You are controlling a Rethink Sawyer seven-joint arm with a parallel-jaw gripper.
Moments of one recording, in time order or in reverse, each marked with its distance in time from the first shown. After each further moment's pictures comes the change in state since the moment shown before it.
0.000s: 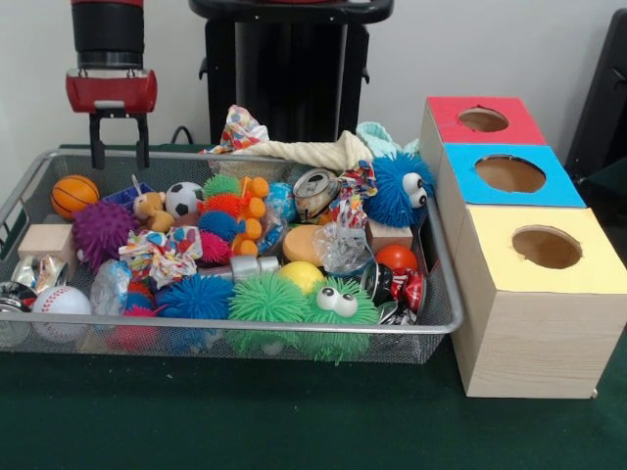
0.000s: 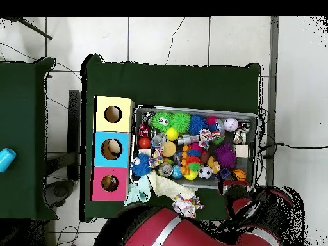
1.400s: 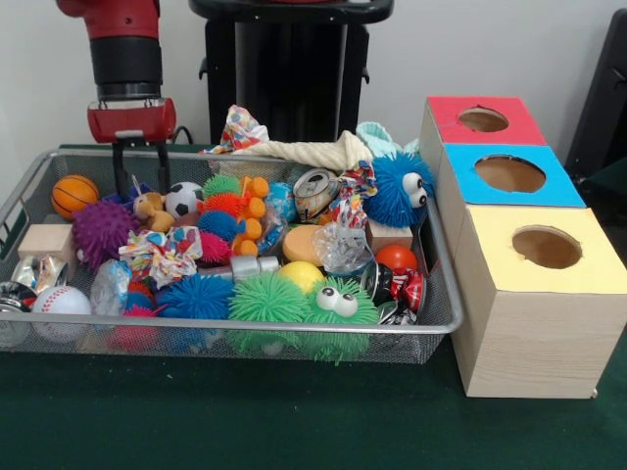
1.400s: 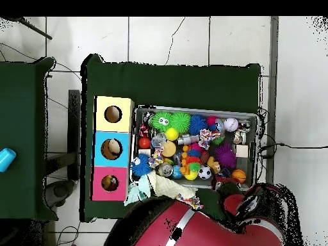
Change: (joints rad) arm -0.039 0.036 0.080 0.000 0.042 0.000 0.000
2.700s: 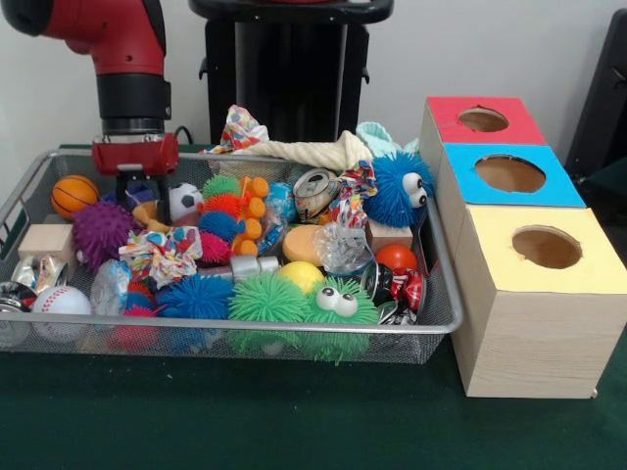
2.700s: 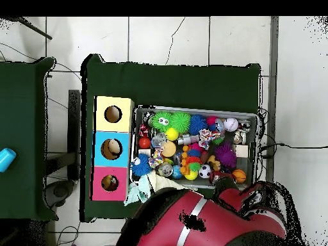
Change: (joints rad) arm -0.049 0.088 0.034 -0.041 0.155 -0.001 0.000
